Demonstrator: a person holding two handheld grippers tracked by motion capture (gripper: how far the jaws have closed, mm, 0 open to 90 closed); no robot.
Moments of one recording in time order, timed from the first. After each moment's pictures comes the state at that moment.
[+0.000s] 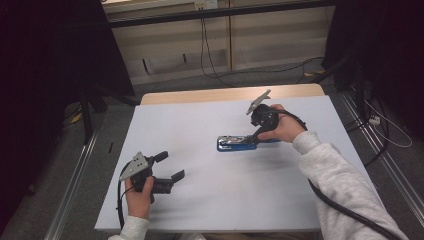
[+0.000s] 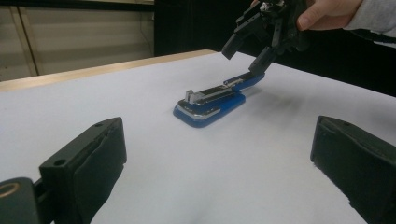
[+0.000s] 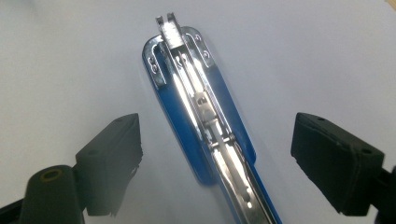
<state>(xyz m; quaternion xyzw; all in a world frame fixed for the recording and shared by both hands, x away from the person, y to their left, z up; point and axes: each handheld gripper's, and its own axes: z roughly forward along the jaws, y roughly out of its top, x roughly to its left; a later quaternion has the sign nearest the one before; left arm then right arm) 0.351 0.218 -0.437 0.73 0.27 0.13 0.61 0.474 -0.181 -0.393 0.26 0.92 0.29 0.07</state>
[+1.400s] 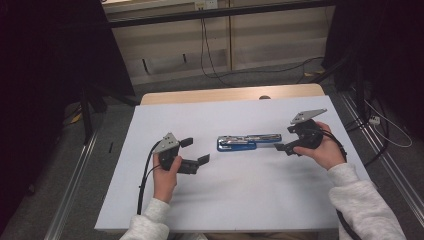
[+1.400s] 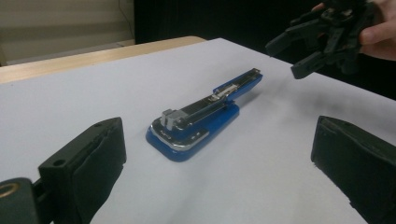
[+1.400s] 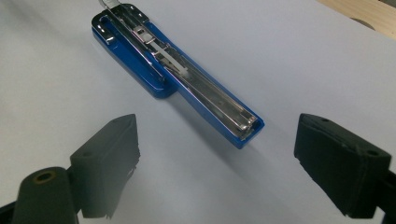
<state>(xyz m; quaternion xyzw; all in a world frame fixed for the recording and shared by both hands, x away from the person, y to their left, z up) 0.403 0.146 -0.432 0.76 0.27 0.09 0.59 0.404 -0.277 -0.411 0.38 0.84 0.36 0.15</state>
